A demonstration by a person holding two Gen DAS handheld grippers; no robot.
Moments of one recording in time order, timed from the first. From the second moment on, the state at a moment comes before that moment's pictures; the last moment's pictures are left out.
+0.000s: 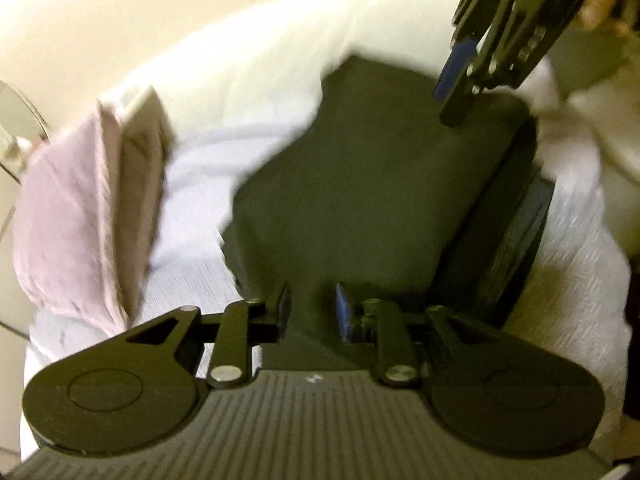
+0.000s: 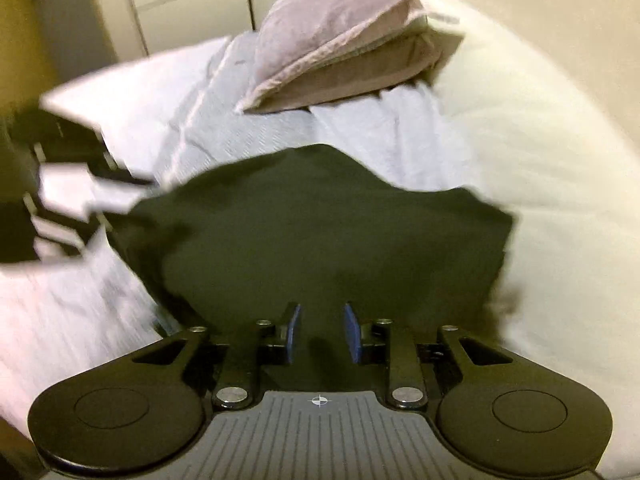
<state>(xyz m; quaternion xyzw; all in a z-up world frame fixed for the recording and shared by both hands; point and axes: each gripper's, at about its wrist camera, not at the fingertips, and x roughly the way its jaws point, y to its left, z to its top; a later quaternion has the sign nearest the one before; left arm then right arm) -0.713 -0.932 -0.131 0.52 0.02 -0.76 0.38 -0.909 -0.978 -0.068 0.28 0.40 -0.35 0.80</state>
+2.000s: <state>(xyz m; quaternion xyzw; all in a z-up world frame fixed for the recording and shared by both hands) -0.678 -0.867 -0.109 0.44 0.22 -0.69 0.53 -0.935 -0.921 -0.114 0.38 0.35 -0.46 0.72</state>
